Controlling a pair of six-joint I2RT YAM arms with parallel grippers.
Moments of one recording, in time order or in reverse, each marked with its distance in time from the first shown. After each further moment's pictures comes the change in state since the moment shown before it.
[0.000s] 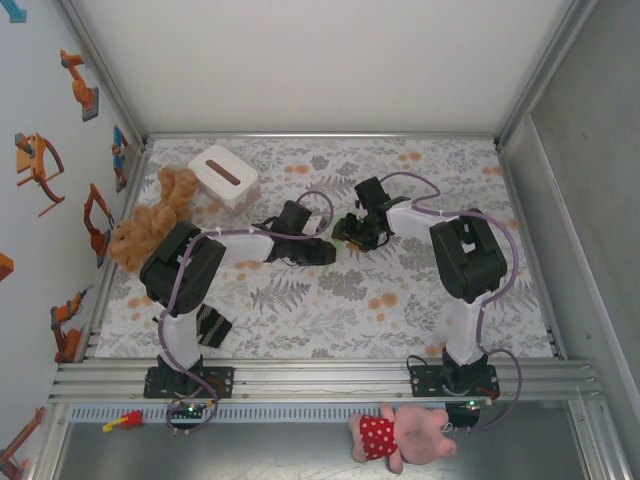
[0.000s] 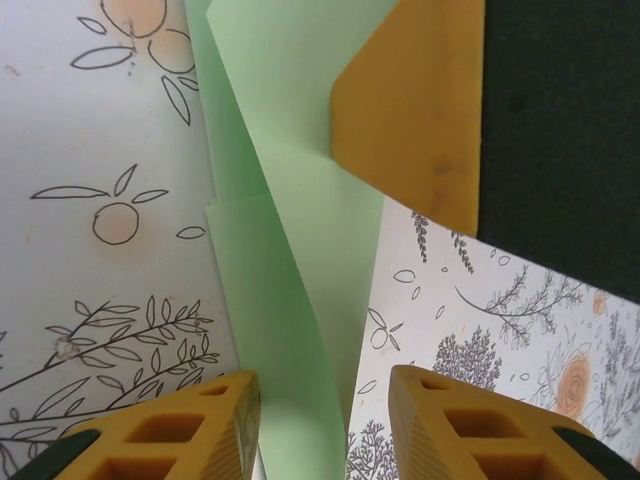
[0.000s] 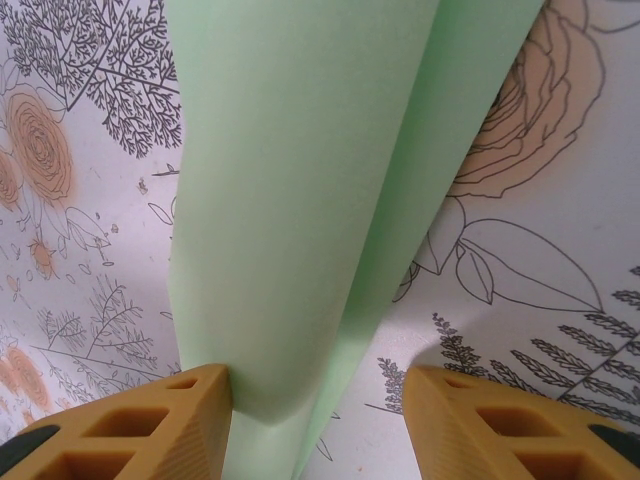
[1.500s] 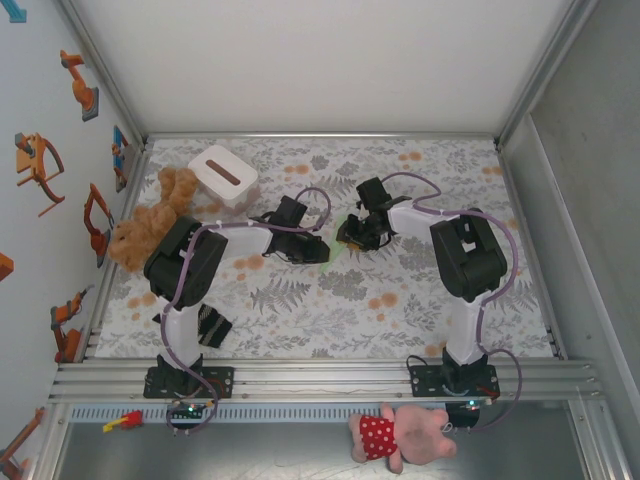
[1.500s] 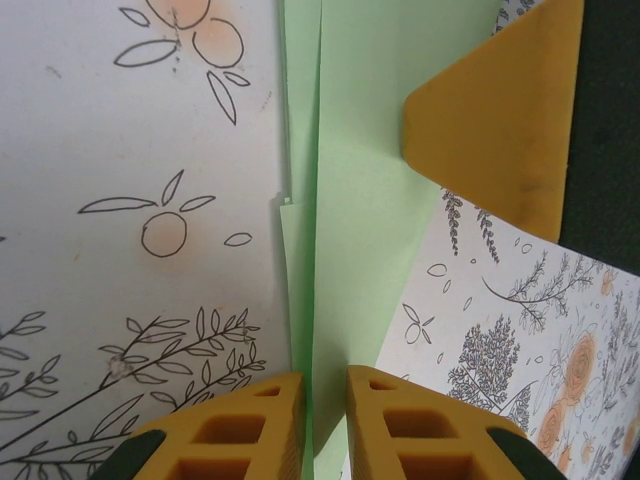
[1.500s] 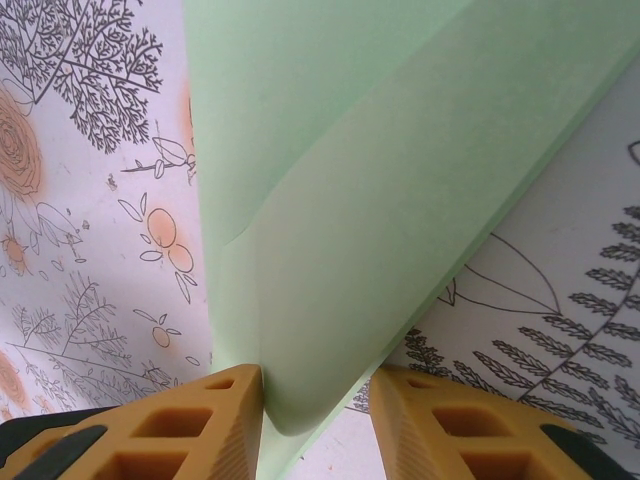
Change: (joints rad) left arm 0.049 0.054 0.055 -0.085 0.079 0.060; right arm -0.013 0.006 0.001 -0.023 0.000 -0.036
